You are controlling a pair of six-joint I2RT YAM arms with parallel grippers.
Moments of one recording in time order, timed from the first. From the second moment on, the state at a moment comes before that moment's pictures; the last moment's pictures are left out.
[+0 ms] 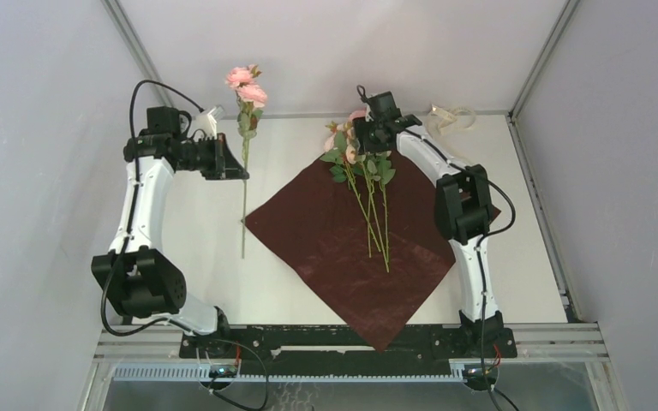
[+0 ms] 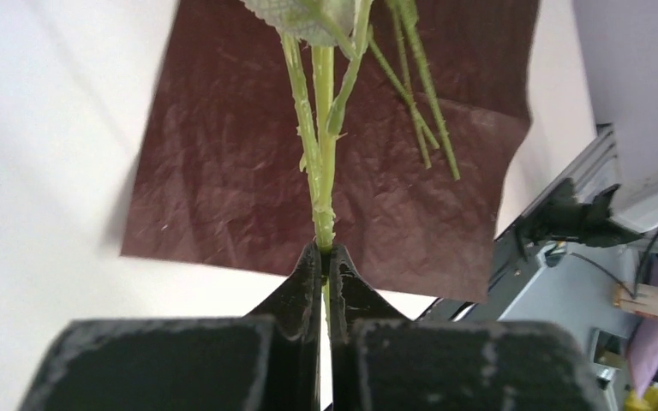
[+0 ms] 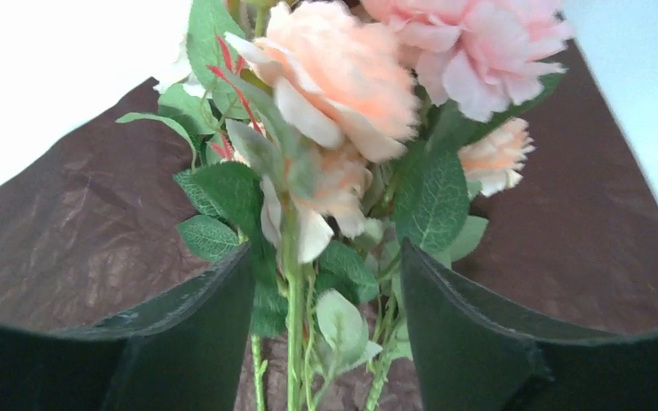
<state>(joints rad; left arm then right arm) 0.13 1.52 1.55 -1.05 0.77 0.17 0.39 2.28 2.02 -0.59 -0.05 0.17</state>
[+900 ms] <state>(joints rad) -0.19 1.47 1.25 -0.25 0.84 -0.47 0.75 1.75 1.38 -0.08 -0.37 0.53</state>
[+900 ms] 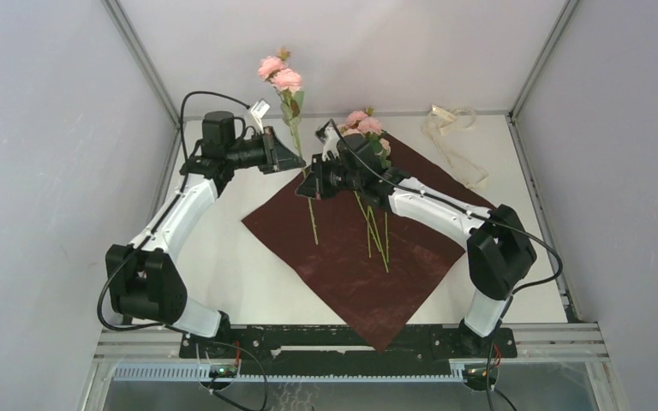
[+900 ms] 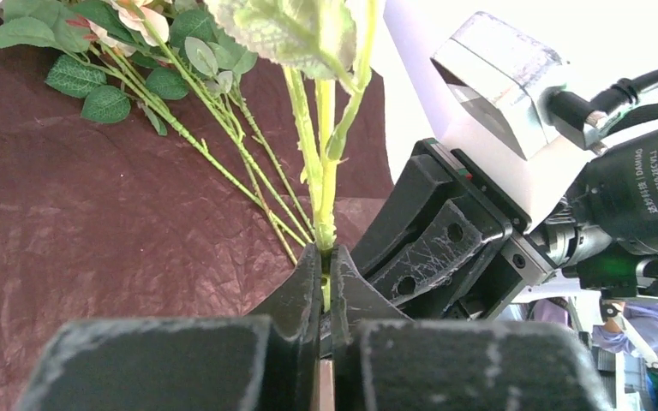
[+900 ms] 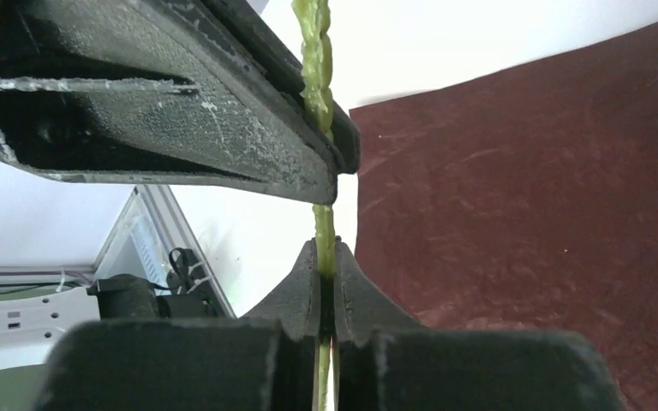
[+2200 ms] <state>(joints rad) -0.02 1.46 0.71 -0.33 0.35 -0.61 0.68 1.68 1.29 -0.66 0.15 0.43</state>
